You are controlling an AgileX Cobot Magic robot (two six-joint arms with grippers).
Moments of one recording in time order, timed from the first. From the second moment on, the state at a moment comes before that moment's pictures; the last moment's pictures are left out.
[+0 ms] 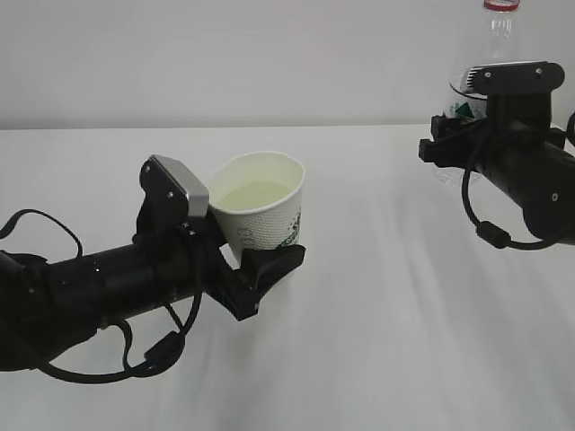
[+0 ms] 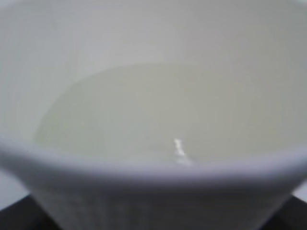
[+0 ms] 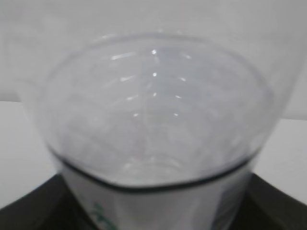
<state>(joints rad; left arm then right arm) -0.56 1.95 -0.65 0.47 -1.06 -0.23 0.23 1.86 -0.84 0.36 -0.72 -0.29</state>
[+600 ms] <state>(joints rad) -0.56 1.95 -0.65 0.25 -1.06 -0.13 0.23 1.86 -0.84 0.36 -0.72 -0.29</state>
